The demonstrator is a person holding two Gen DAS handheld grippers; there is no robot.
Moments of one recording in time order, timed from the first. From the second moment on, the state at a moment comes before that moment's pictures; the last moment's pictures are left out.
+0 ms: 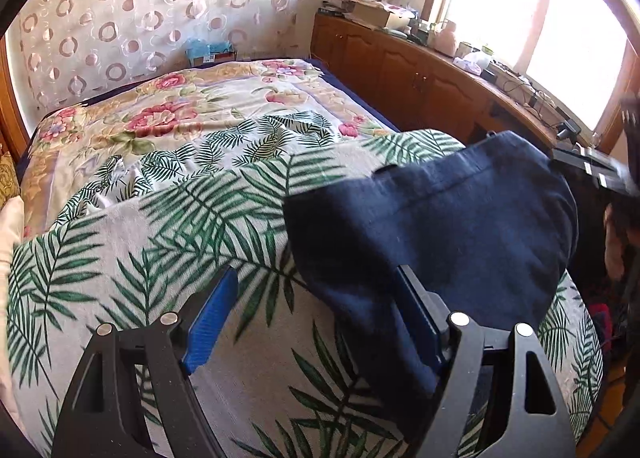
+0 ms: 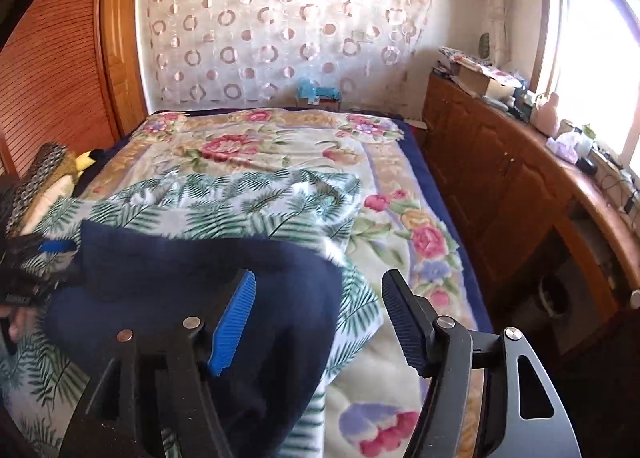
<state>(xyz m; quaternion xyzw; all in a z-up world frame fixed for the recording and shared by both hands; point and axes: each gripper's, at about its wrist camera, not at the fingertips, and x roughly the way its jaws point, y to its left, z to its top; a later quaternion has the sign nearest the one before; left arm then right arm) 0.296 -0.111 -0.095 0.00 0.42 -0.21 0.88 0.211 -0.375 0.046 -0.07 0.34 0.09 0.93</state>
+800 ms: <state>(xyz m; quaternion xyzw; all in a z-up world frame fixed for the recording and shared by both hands) 0.318 -0.121 -0.105 -0.03 0.43 -0.25 0.87 0.260 -0.419 0.001 0.01 0.41 0.20 0.89</state>
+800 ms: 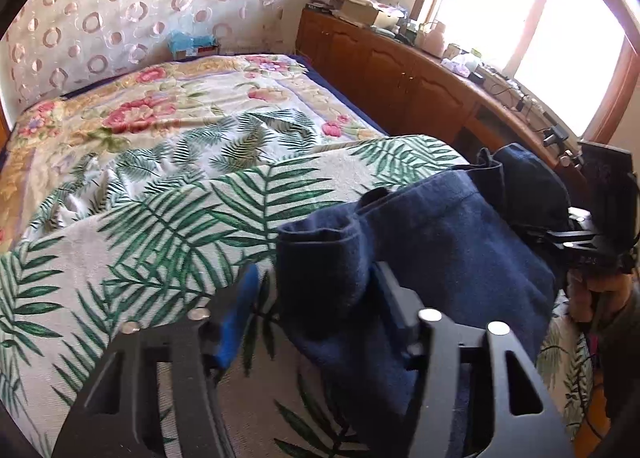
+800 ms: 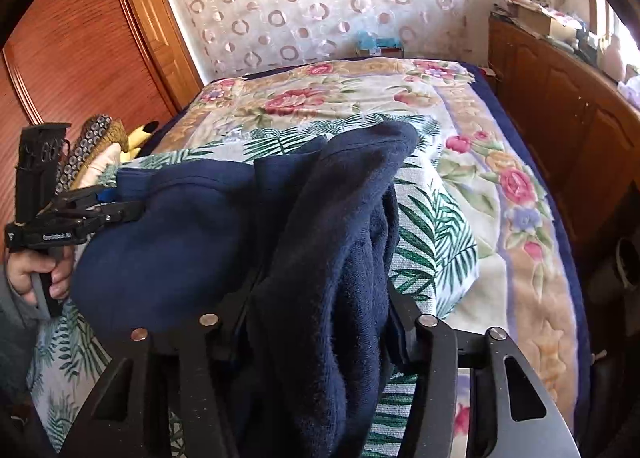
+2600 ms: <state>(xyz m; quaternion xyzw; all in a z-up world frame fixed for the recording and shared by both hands) 0.118 0.221 -0.074 -0.17 0.28 0.10 0.94 0.317 0.120 0.073 -0.35 0.21 0.42 0.81</state>
